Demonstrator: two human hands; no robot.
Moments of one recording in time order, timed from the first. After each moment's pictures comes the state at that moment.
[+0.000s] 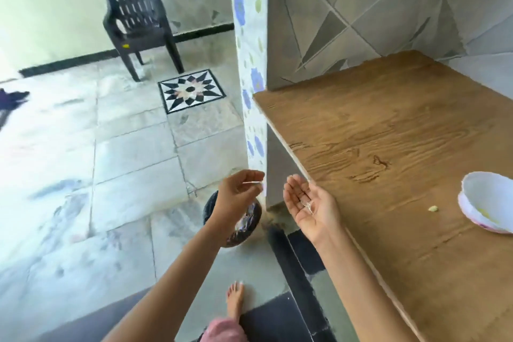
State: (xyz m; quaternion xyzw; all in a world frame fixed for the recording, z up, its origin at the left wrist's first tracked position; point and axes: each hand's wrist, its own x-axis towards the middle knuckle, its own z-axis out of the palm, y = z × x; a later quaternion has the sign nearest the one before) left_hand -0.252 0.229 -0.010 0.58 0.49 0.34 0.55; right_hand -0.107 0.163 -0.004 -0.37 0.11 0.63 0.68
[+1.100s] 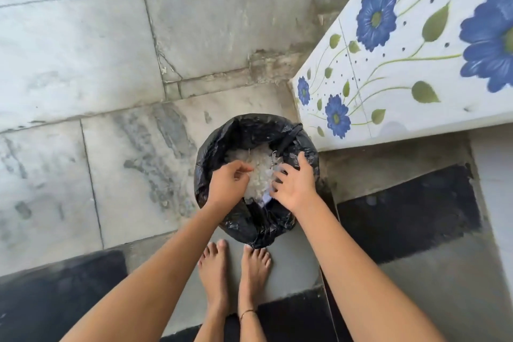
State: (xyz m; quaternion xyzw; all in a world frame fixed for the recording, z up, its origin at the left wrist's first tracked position) left_hand -0.331 0.529 -0.622 0.53 0.66 0.09 0.53; right_hand -0.188 0.522 -0.606 -0.62 0.19 0.67 0.36
